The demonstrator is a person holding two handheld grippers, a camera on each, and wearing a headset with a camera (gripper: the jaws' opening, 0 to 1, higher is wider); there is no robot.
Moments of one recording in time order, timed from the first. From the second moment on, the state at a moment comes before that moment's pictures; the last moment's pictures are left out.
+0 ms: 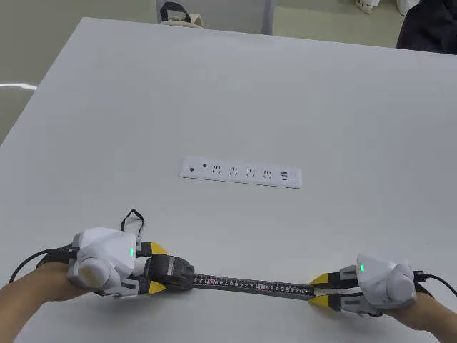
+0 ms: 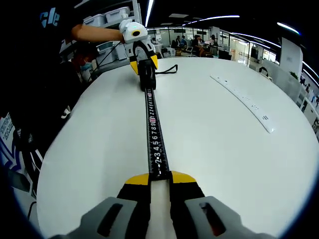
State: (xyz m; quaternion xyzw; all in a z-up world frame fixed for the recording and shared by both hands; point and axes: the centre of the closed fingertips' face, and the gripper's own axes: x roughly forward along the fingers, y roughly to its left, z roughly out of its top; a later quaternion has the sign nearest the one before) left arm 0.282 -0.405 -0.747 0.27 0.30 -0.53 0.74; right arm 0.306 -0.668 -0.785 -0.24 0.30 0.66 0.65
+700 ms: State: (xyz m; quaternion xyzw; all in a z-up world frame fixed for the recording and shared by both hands) left arm 0.279 -0.404 -0.756 0.29 0.30 -0.51 0.75; right arm 0.310 -0.668 -0.785 -0.24 0.32 0.57 0.71
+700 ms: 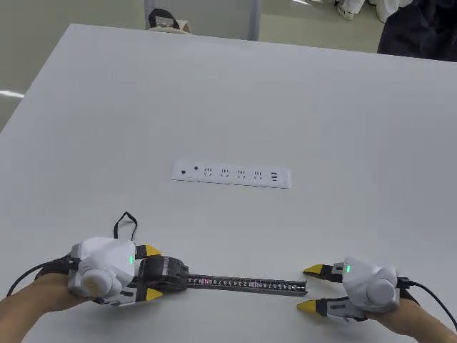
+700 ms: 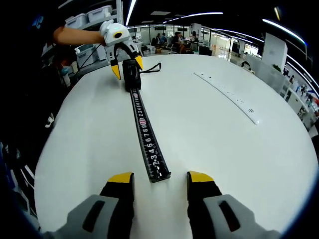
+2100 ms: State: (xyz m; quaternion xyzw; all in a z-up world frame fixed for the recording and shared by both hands) left arm 0.200 -0.362 -0.705 0.12 0.30 -0.30 0.90; right arm 0.240 -0.683 -0.718 -0.14 0.30 0.39 0.86
